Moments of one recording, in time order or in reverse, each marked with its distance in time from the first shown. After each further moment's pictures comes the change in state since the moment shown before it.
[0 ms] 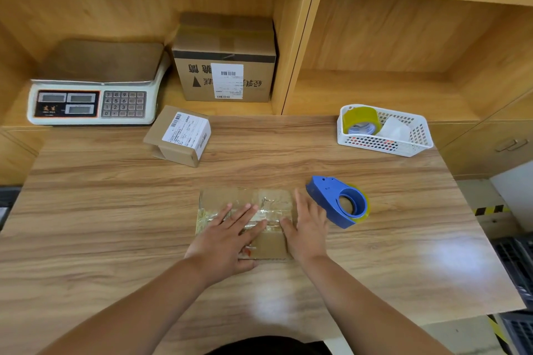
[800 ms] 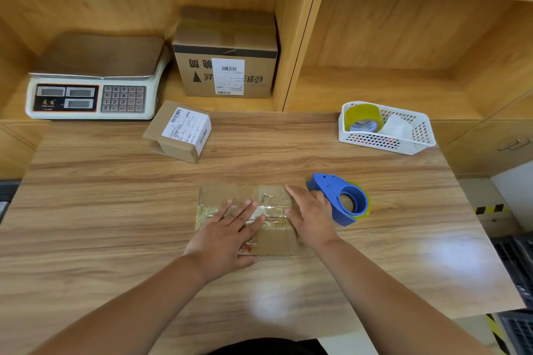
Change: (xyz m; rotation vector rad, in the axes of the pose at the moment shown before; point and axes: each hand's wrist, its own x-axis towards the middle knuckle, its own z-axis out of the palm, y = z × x) left_hand 0.001 0.003 -0.017 0.046 -0.159 -0.035; right_hand 0.023 0.012 -0.019 -0.070 -0.083 -0.241
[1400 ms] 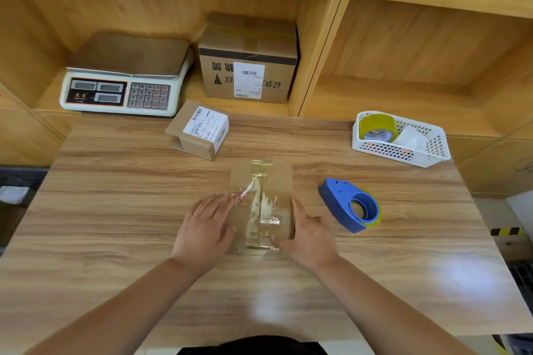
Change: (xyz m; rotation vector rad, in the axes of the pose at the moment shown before) left_hand -0.043 -0.015 -0.001 -0.381 0.418 -0.419; right_hand -0.029 -0.043 0.001 -0.164 -0.182 0.053
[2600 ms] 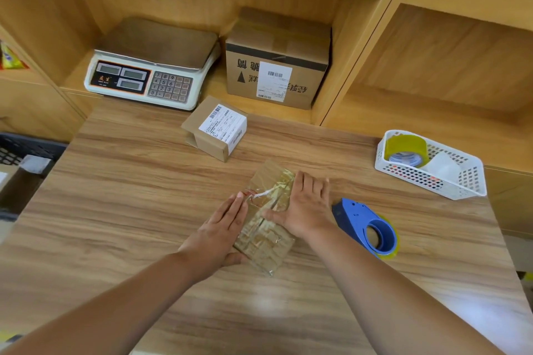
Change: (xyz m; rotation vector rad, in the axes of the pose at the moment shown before) left_hand 0.017 -0.014 0.025 0.427 -0.165 0.220; right_hand 0.097 -0.024 -0.021 -0.367 -0.116 -0.083
